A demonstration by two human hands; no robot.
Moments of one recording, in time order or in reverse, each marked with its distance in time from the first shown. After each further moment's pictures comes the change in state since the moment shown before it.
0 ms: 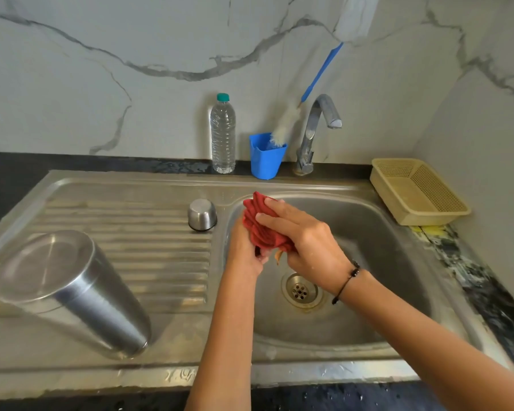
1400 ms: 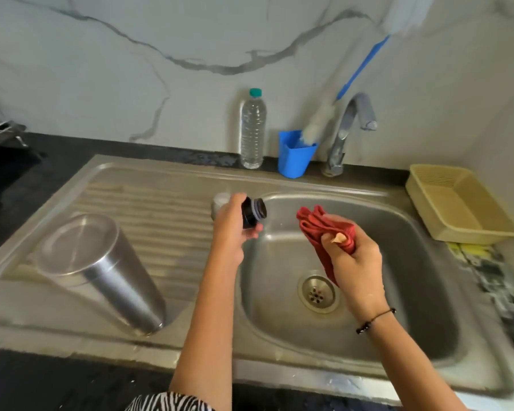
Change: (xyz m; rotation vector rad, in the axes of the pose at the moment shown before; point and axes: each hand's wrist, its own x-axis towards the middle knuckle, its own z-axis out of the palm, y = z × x) left_hand 0.006 0.031 -0.027 0.114 0.379 0.201; right_hand -0.026 0.002 -0.006 0.762 0.294 0.722
